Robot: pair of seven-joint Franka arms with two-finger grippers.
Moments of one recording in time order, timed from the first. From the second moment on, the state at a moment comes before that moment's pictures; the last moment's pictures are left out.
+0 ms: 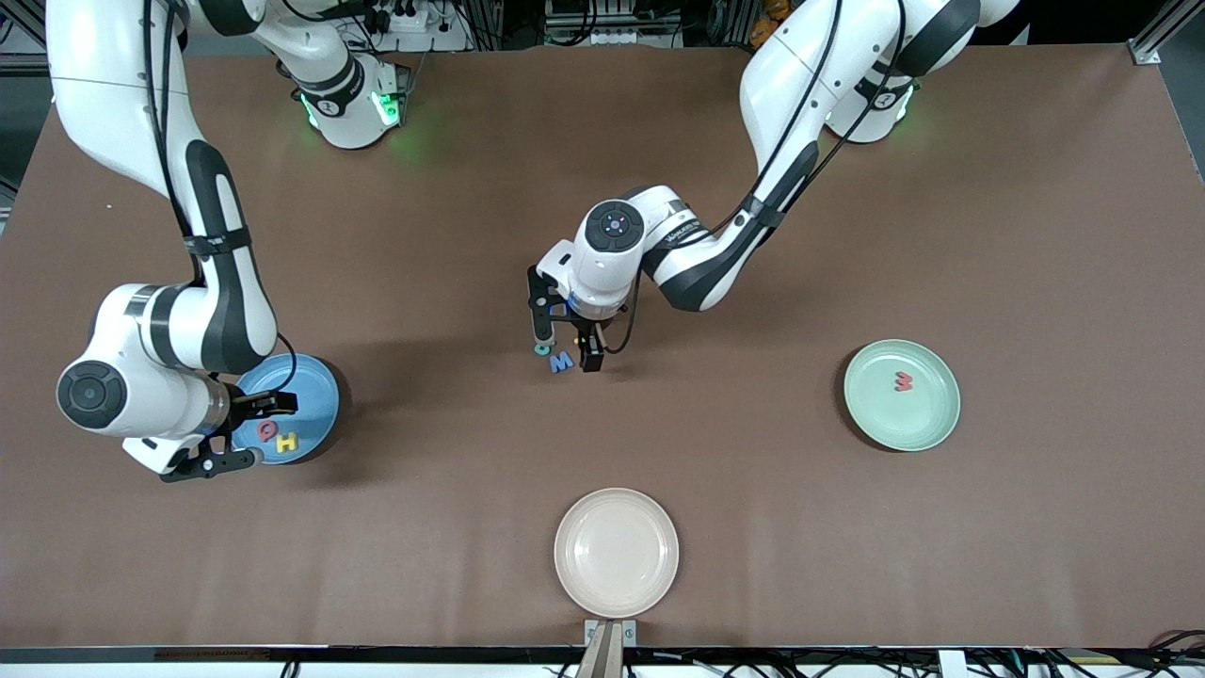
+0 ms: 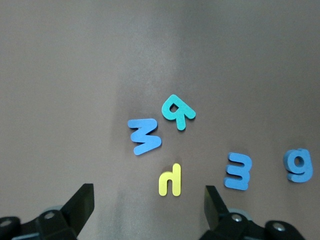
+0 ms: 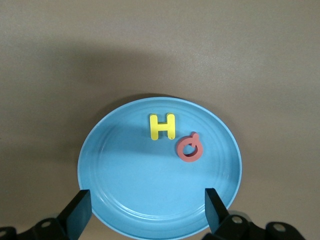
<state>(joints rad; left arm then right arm) -0.60 0.83 -0.31 -1.45 0.22 2.42 0.49 0.22 0.62 -0.28 -1.59 0.10 2.04 -0.27</state>
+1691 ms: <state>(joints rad) -0.61 0.91 -0.31 -1.45 0.22 2.46 0.49 0.22 0.64 -0.27 -1.59 0.10 2.04 -0.27</state>
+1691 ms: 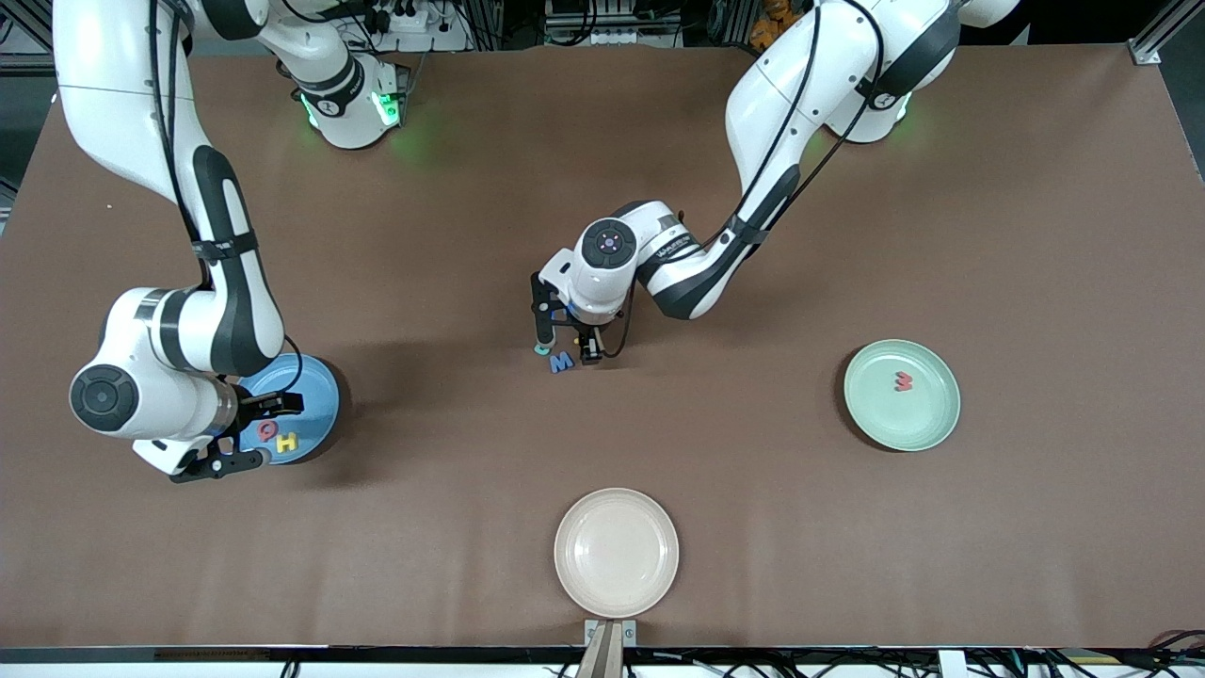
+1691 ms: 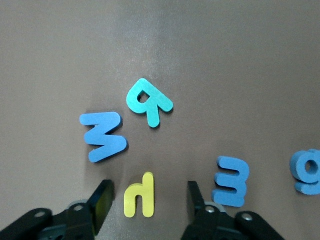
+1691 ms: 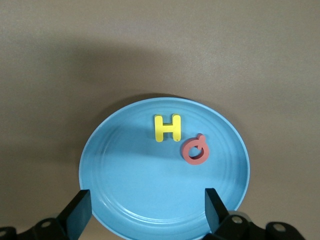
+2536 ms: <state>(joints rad) -0.61 0.91 -0.31 -1.44 0.22 2.46 0.49 0.23 0.64 -0.27 -1.59 0.10 2.05 -0.26</state>
